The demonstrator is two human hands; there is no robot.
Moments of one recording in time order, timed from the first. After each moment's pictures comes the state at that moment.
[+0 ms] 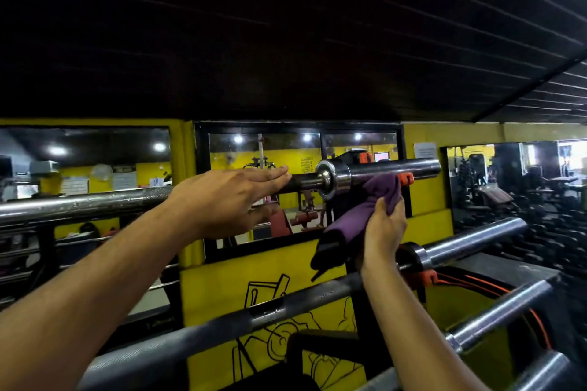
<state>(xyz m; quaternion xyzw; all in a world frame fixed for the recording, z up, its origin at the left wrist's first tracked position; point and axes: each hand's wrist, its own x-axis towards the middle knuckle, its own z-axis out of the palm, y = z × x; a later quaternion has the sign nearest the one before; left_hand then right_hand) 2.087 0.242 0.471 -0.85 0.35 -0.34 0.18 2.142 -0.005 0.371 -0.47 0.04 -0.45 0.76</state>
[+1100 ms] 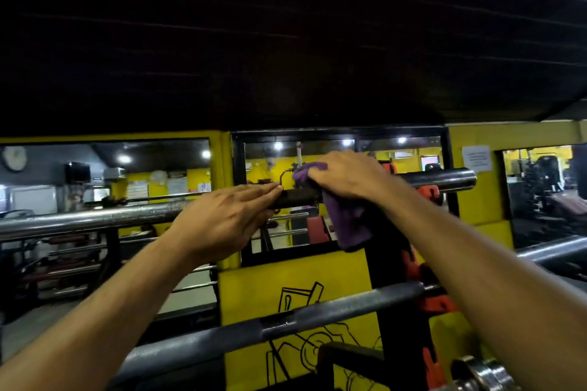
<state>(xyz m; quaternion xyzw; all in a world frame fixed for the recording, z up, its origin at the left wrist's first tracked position) 2.068 0.254 0.454 -0.85 0.29 -0.43 0.14 2.149 0.011 0.501 -0.91 -0.21 -0.36 0.05</state>
